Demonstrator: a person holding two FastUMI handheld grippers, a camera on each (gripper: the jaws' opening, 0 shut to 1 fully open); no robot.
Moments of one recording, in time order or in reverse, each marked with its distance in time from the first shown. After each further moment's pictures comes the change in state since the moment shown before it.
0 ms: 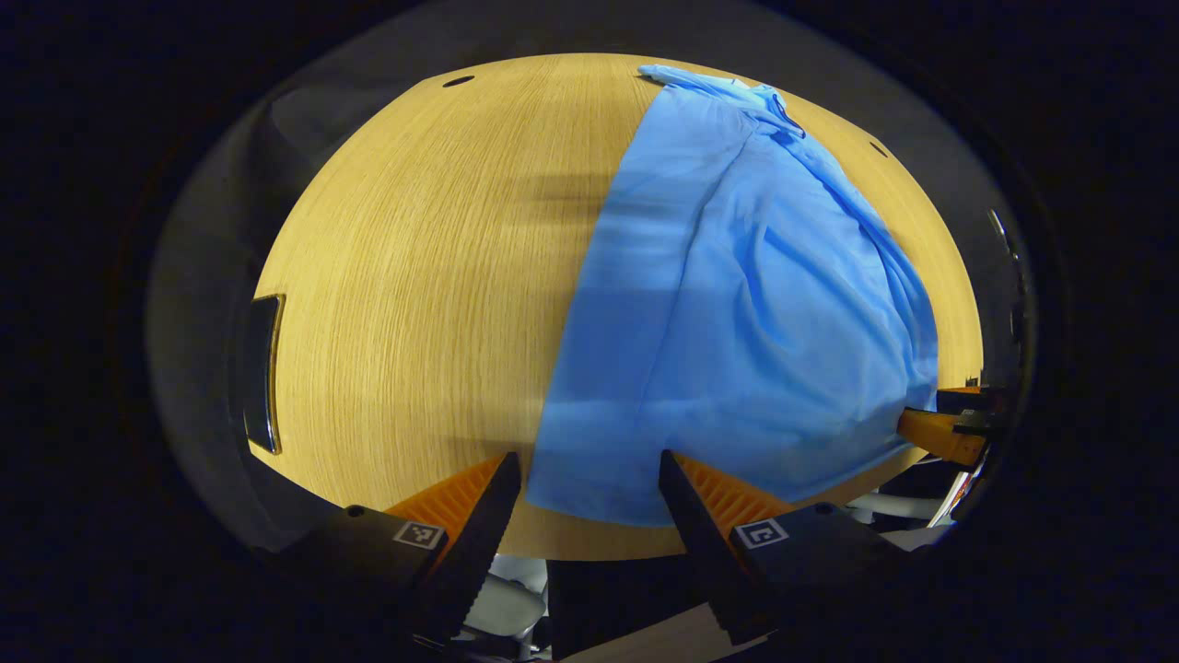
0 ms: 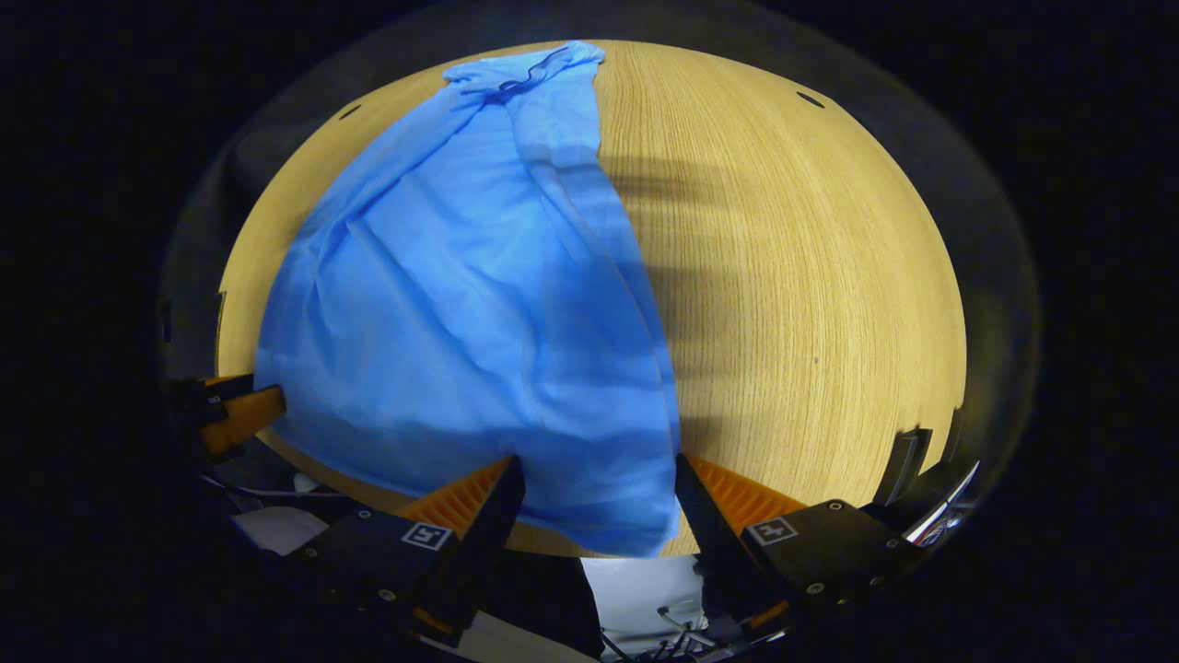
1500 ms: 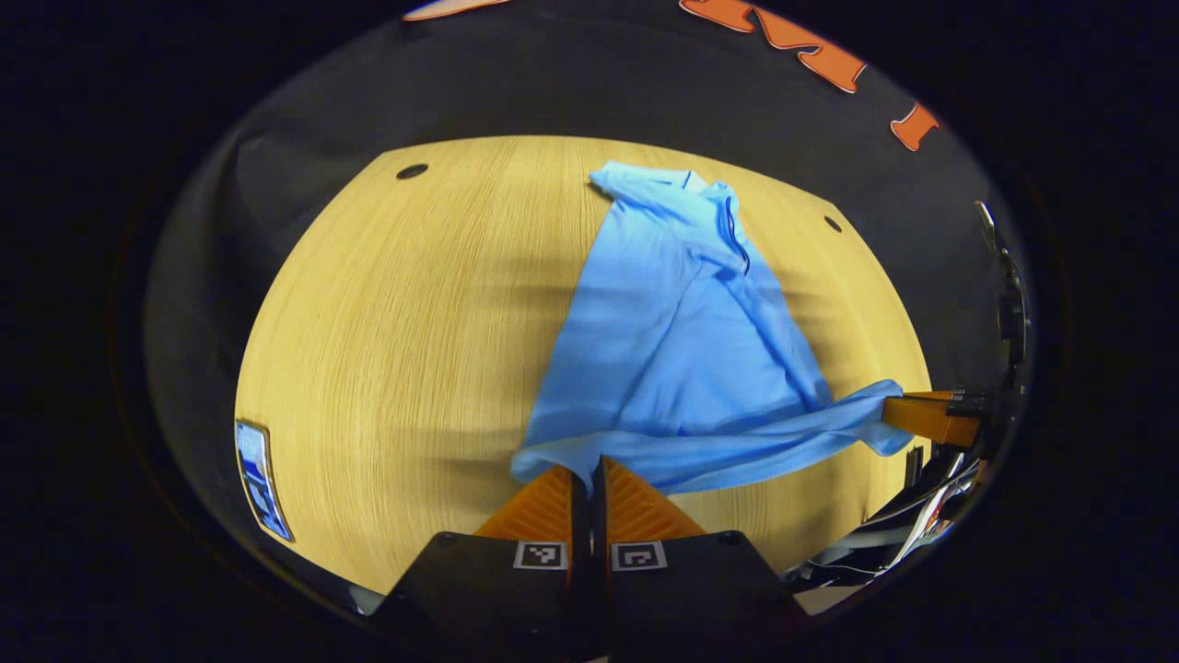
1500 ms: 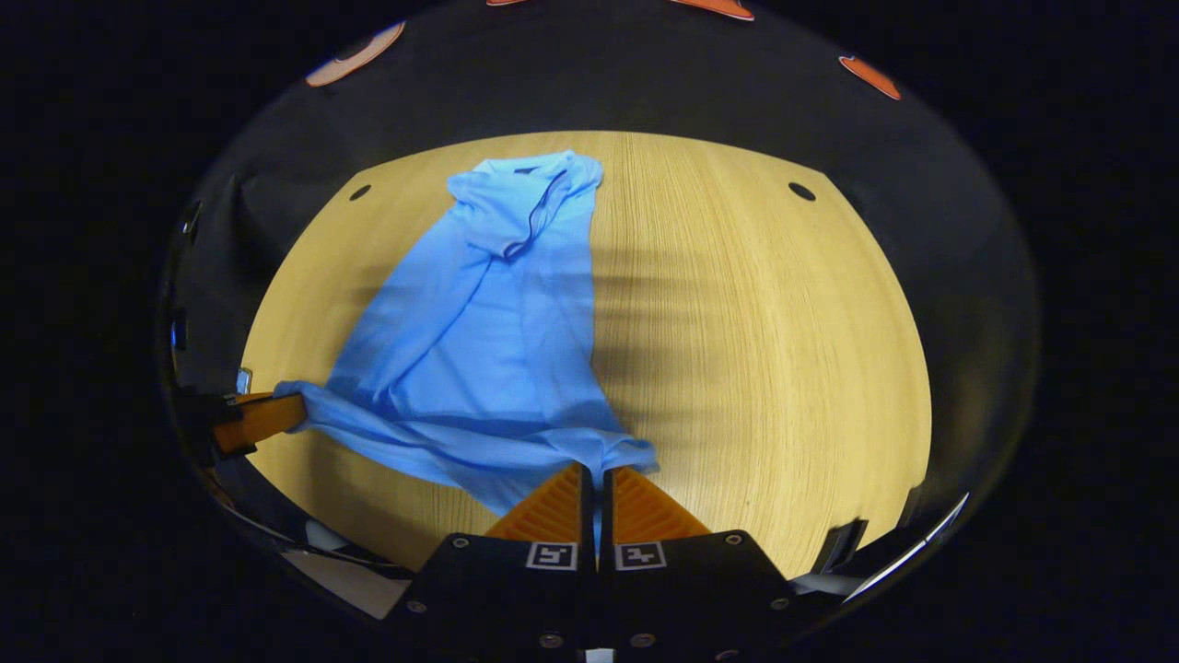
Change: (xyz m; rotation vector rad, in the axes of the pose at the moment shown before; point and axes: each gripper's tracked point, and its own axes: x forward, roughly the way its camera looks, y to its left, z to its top) left arm -0.045 -0.040 0.163 0.024 -0.290 -0.143; right arm -0.069 -0.013 0.152 -0.019 -0.302 0.005
